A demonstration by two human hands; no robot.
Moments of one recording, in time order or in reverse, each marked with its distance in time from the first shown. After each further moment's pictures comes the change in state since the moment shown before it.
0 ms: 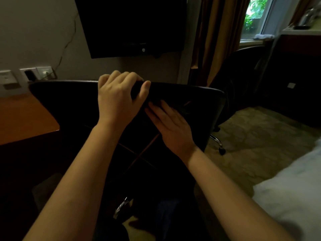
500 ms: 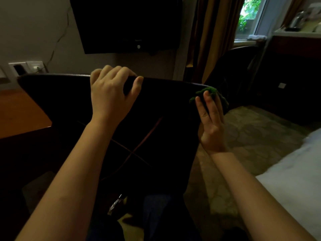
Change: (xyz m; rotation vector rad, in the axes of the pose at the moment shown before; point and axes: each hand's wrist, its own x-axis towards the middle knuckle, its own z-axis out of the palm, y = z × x) left_hand -0.005 -0.003 0.000 -0.036 0.040 -0.006; right_hand -0.038 0.065 -0.056 0.080 0.106 0.253
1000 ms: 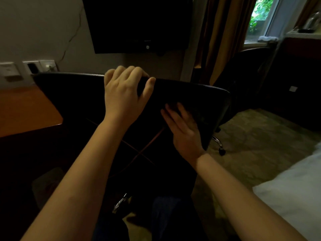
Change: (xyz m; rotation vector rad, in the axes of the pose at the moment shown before) left_hand 0.000 0.001 -0.002 -0.013 -0.034 -0.036; right_hand 0.000 -0.063 0.049 0.010 -0.148 -0.142
